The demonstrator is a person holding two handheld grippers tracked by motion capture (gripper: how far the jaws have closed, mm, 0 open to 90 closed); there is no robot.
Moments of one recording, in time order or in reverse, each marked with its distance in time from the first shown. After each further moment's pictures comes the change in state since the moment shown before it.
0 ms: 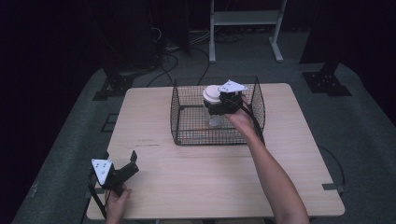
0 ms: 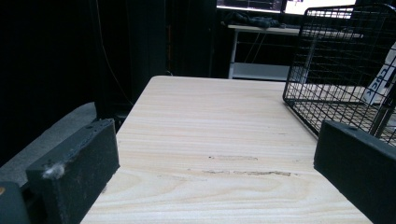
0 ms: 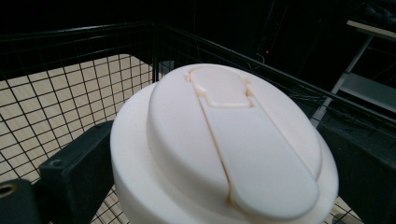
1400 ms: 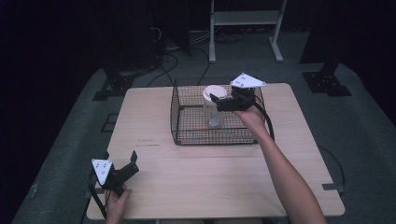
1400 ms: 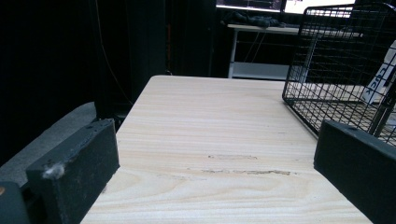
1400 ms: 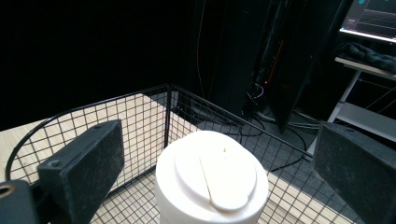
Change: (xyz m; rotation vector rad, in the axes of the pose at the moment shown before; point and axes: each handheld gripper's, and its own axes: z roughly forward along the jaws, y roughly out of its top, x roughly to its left) left arm 0.000 0.000 0.000 0.003 -0.003 0.003; right arm -0.002 0.034 -0.064 -0.119 0.020 0.005
